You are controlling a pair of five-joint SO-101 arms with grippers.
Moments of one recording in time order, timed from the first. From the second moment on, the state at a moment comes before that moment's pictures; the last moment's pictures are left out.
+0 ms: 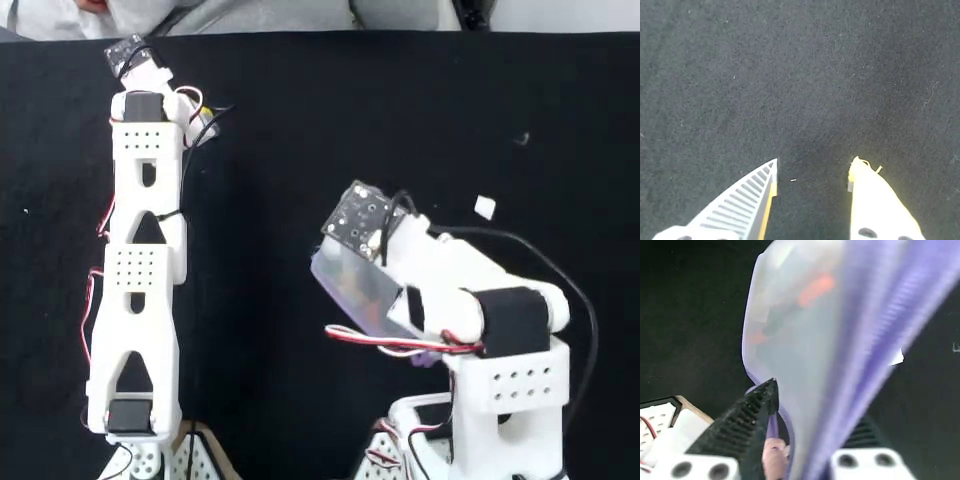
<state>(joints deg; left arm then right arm) -5.7 71.1 -92.9 92.8 28.2 -6.2 -48.3 27.4 99.4 46.5</state>
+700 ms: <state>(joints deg) -7.8 71.1 -92.9 92.8 28.2 -13.2 -18.2 1.1 83.1 13.8</state>
